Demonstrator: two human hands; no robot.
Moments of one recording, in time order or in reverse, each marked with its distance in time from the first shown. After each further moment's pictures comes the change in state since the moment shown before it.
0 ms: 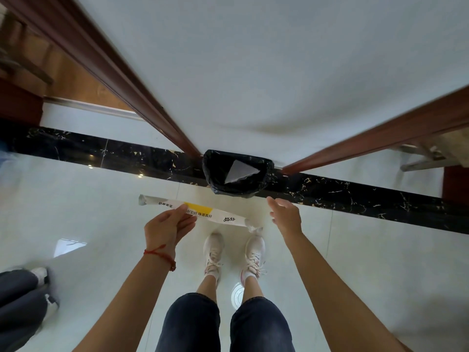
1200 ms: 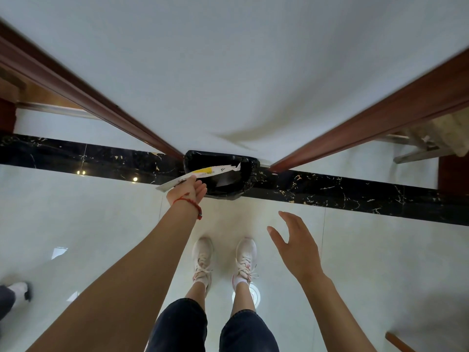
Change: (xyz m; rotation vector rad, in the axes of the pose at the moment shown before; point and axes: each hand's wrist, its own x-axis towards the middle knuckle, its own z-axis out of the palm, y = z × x) left_hand 0.076 -0.024 0.124 -0.080 0.055 -0.149; right_hand -0.014 0.052 -0.063 -0.628 0.053 -0.441
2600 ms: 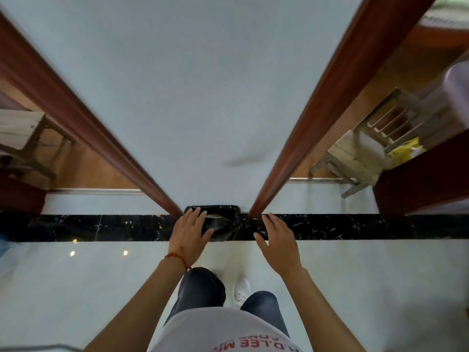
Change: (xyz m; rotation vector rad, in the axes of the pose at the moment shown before) left_hand -0.217 0.040 -0.081 1.646 -0.265 1.269; right_hand -0.124 -0.071 -0.119 -0.128 0.233 -0.160
